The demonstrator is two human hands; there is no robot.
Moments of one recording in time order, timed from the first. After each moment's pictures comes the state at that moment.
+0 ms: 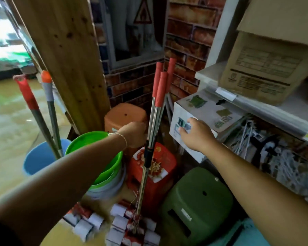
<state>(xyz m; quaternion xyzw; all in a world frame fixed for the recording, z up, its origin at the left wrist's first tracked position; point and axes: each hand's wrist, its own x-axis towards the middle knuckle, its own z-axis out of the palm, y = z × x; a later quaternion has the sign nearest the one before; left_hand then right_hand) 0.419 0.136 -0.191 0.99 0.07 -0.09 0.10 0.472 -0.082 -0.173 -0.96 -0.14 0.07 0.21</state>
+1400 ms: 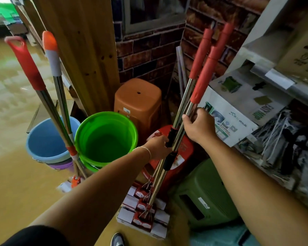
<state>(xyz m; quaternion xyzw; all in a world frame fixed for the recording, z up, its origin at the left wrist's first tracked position) 0.437 0.191 -0.342 0.91 0.09 -0.19 0.36 0.498 0.057 -0.255 -0.94 -0.07 0.01 0.33</state>
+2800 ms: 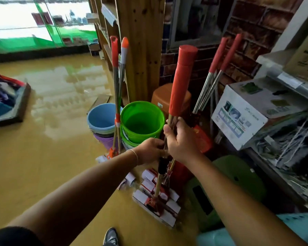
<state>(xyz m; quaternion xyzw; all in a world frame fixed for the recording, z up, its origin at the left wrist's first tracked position) 0.180 0.135 -0.289 0.83 0.14 -0.05 0.54 0.239 0.002 -0.228 -0.80 -0.37 0.03 0.46</state>
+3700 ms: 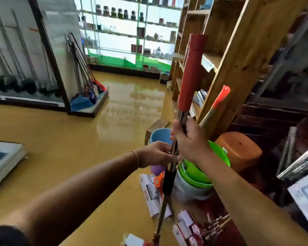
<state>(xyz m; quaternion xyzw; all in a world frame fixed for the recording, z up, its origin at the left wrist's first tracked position) -0.059 0.337 -0.203 0.74 0.19 0.06 0.64 0.039 0.237 -0.126 -0.70 -0.52 0.13 0.46</state>
